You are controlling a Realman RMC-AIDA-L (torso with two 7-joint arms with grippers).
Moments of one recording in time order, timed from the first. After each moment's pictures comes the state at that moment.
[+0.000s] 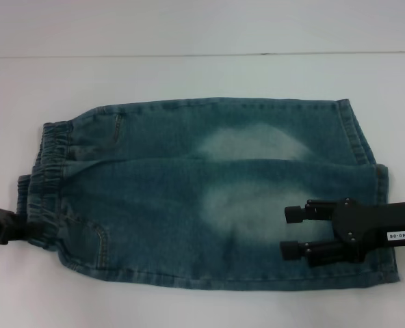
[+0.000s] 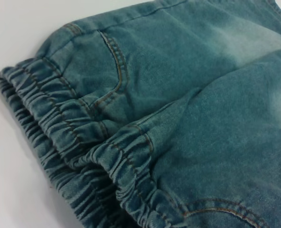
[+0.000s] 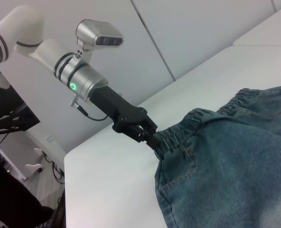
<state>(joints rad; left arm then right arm) -0.54 -2.05 0.48 0.97 2.66 1.68 -1.88 0.51 2.04 -0.70 -0.58 -2.12 -1.75 1.52</state>
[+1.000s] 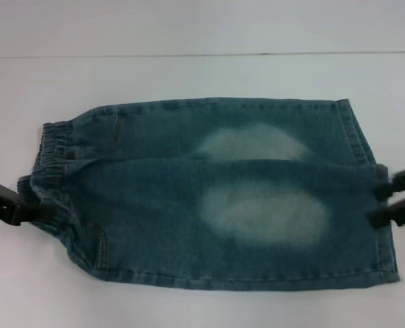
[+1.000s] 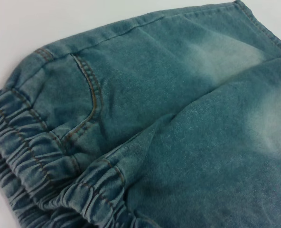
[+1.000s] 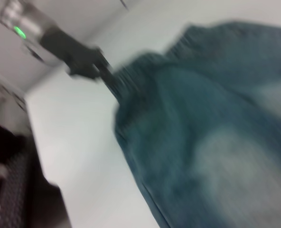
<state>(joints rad) -0.61 -2.04 0.49 0.98 2.66 1.73 -1.94 0.65 1.91 -0.70 -0.94 -2.37 -1.98 2.01</state>
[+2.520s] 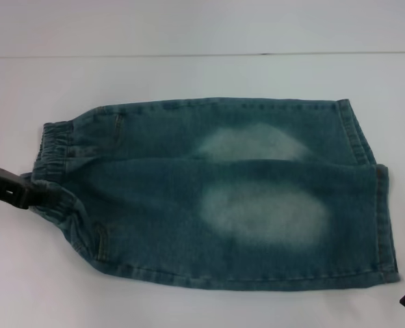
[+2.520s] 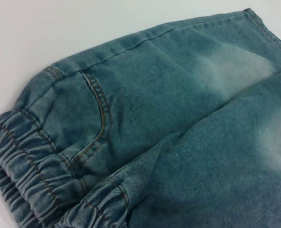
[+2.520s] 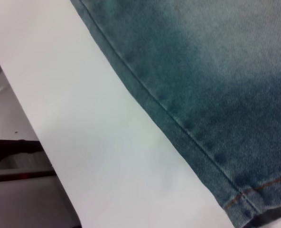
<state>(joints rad) -0.64 -2.03 0.52 0.97 2.66 1.70 -2.00 0.75 1.95 -0.88 -0.77 -2.79 -1.89 2.02</state>
